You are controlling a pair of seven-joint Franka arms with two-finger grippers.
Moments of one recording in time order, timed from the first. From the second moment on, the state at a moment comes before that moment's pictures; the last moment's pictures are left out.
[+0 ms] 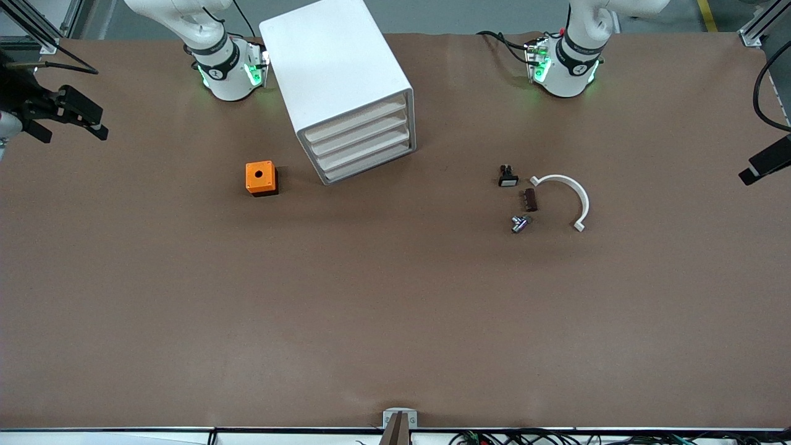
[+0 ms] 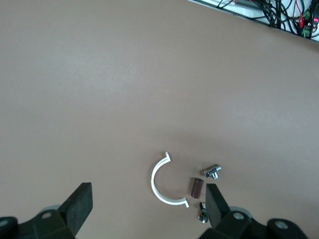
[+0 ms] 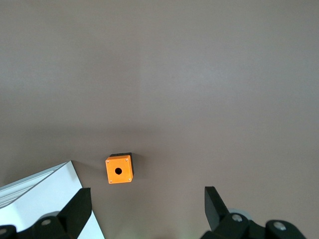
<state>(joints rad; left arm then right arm) -0.40 0.06 0.51 -1.42 -0.07 1.55 -0.18 0.08 -0.13 -0.05 -1.64 0.01 1.51 -0.01</state>
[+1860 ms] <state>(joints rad) 0.02 -0.06 -0.05 -1.55 -0.01 1.52 -0.18 0.10 -0.10 -0.05 -1.61 0.02 1.50 -0.01</state>
